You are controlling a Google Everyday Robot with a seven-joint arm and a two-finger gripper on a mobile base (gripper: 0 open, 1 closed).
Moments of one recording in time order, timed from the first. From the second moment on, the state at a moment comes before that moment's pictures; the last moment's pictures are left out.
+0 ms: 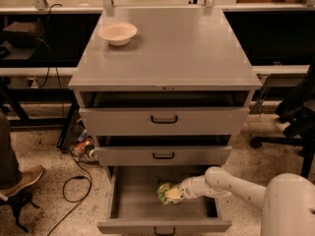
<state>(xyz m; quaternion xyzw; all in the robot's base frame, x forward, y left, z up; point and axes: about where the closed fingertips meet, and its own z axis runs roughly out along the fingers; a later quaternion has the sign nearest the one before) 0.552 -0.068 0.246 -0.29 0.86 0.36 0.21</state>
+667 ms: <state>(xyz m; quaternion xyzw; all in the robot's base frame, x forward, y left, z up) 0.553 -0.081 0.249 -0.29 0.85 0.38 0.20</state>
